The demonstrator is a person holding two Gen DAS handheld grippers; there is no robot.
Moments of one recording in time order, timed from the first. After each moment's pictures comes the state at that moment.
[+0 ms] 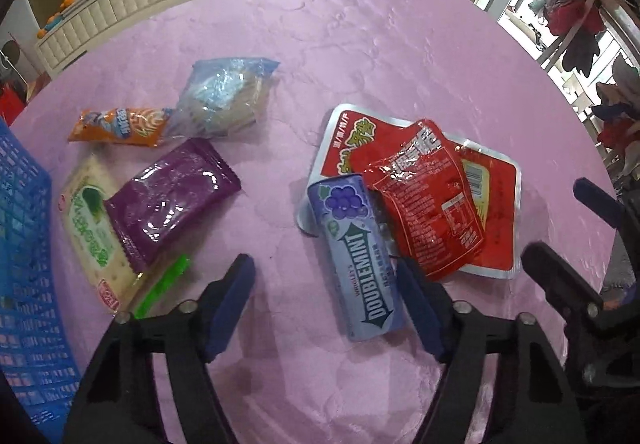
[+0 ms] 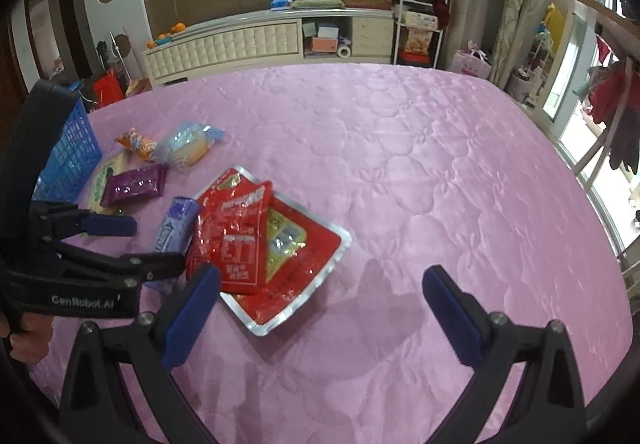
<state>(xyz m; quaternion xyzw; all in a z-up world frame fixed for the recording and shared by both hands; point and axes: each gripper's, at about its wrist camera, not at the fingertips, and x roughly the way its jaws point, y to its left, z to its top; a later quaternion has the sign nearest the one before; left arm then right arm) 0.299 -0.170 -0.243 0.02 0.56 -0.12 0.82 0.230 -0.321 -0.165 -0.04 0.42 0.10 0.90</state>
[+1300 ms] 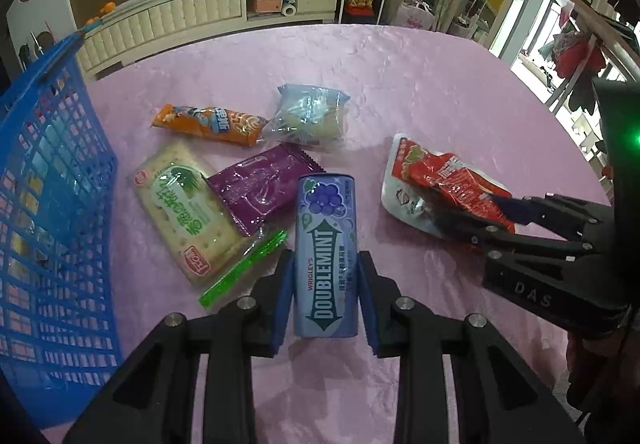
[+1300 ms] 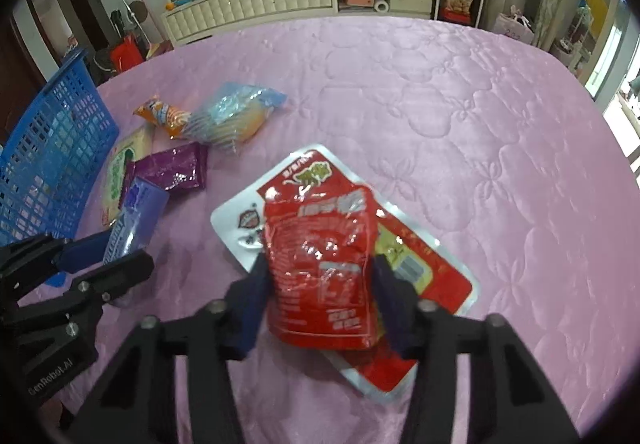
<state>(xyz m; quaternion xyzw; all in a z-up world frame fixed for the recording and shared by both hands) 0.260 -0.114 -0.216 -0.01 0.49 -0.09 0.87 0.268 -0.254 -0.186 -0.04 0.51 0.16 0.85</state>
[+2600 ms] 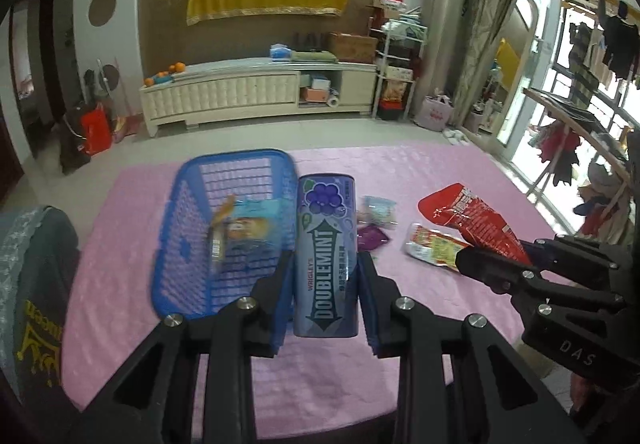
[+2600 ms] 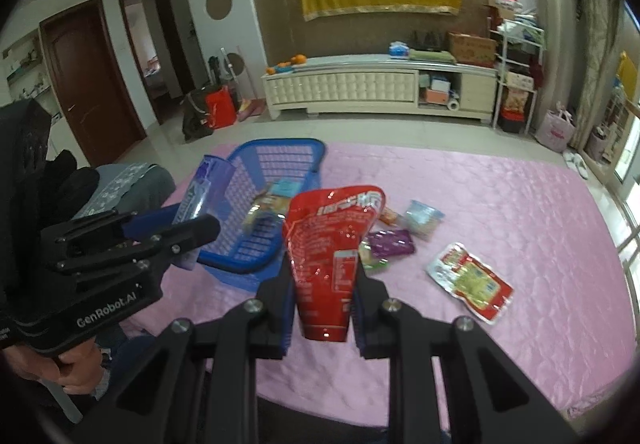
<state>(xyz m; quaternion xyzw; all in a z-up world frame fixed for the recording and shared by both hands) 0.097 0.013 -0.036 -0.03 0.36 -0.02 0.93 0.113 -0.144 0.011 -0.03 0.37 0.29 0.88</state>
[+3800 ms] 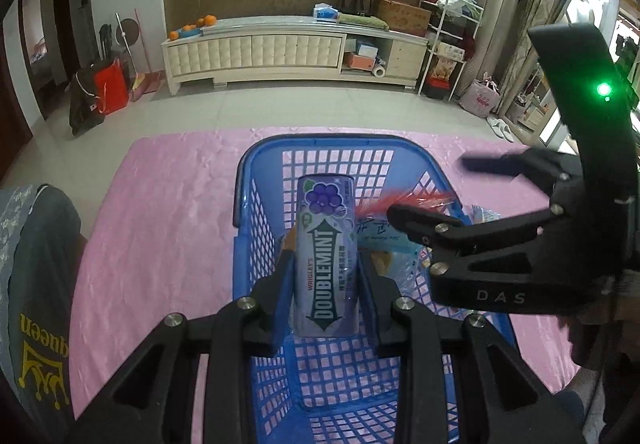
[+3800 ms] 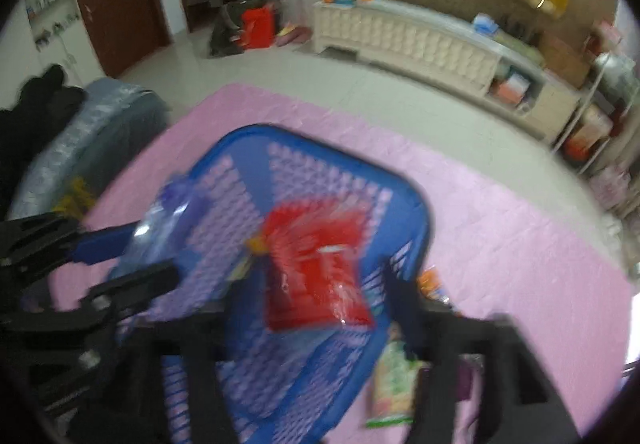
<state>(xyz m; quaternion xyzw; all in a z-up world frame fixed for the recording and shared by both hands) 0.219 0.120 -0.099 -0.06 0.42 0.02 0.90 0.281 0.019 -0.065 -0.20 0.40 0.31 0.84</state>
